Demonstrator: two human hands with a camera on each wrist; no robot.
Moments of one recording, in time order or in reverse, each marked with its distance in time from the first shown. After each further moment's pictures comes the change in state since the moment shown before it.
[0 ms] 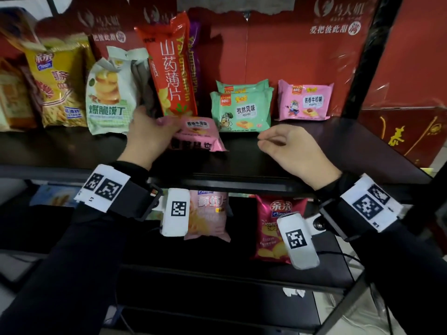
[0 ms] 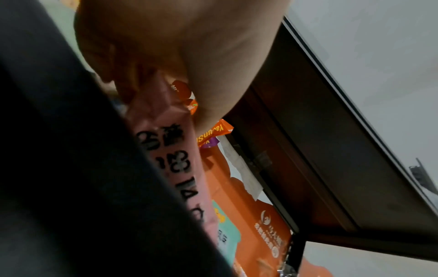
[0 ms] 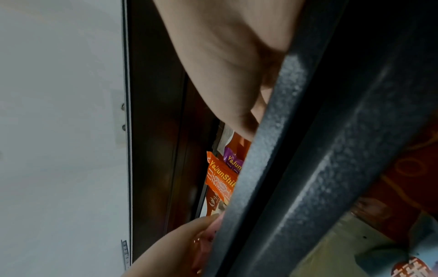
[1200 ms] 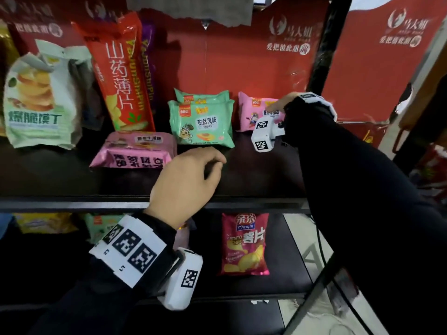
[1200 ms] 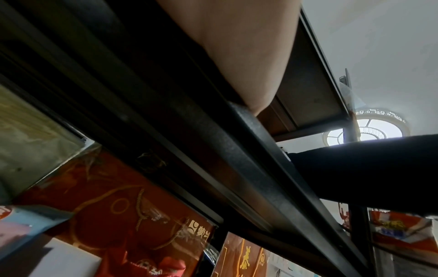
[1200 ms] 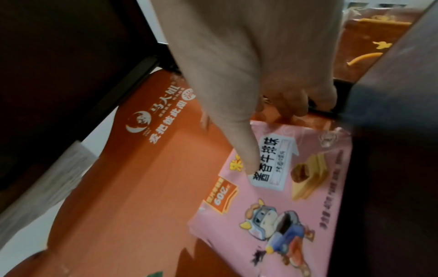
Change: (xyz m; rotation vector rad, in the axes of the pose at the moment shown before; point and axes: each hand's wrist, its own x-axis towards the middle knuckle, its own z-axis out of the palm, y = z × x) left_hand -0.077 0.021 0.085 0.203 -0.239 0.675; right_hand 0.133 0.020 -0.088 -0.138 0.074 0.581
